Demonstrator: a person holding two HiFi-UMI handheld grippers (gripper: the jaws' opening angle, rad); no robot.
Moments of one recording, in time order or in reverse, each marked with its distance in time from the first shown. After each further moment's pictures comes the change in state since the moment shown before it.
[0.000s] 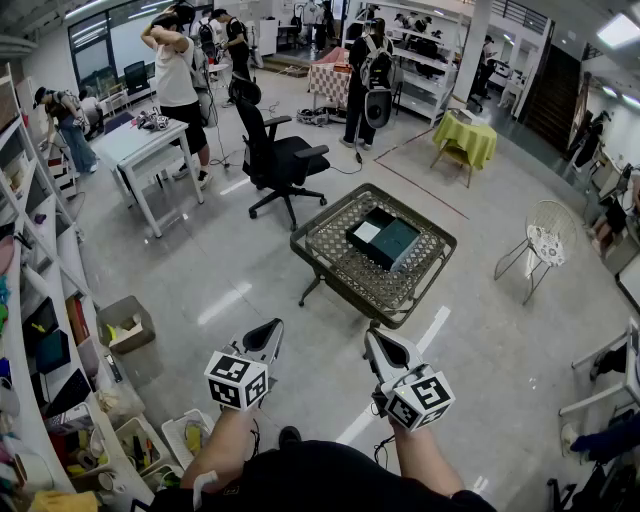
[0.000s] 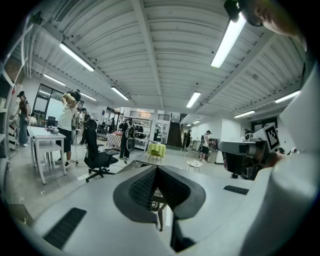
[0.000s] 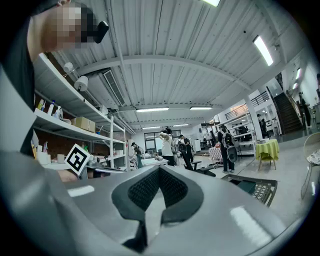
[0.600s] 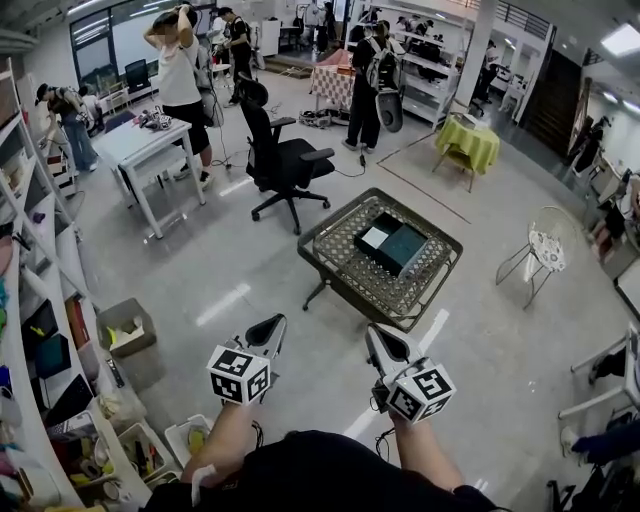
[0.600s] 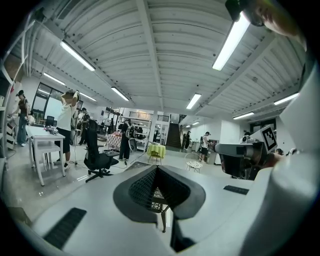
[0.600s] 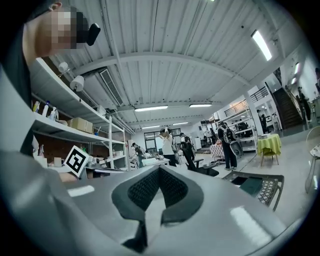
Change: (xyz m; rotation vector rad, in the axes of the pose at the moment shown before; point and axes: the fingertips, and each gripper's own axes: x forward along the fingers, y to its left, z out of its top) left arm 0.006 0.045 0.012 0.000 -0.010 -0.019; right arm 0.050 0.007 -0.007 0.047 0.008 -0.001
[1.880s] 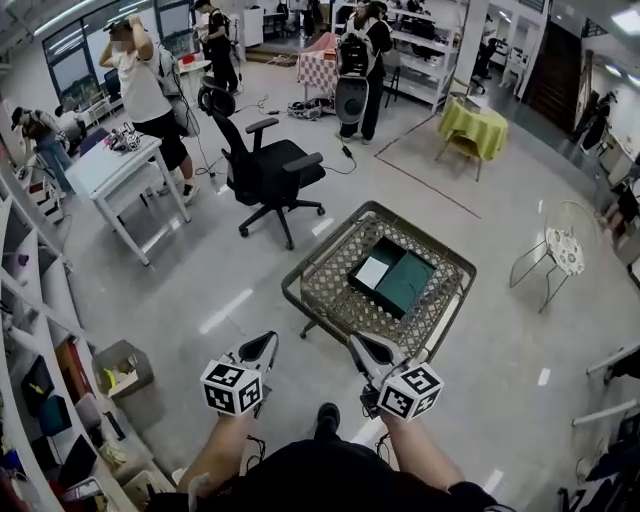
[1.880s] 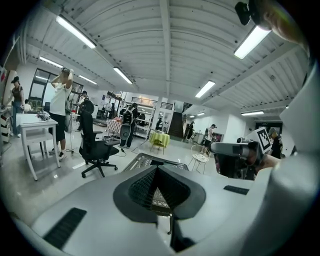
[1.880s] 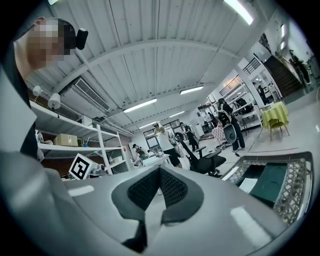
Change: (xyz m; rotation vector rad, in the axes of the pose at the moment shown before) left arm 0.209 0.108 0.003 -0.064 0.162 -0.006; right arm 0.176 -0.174 -0.034 0.223 0.065 0.062
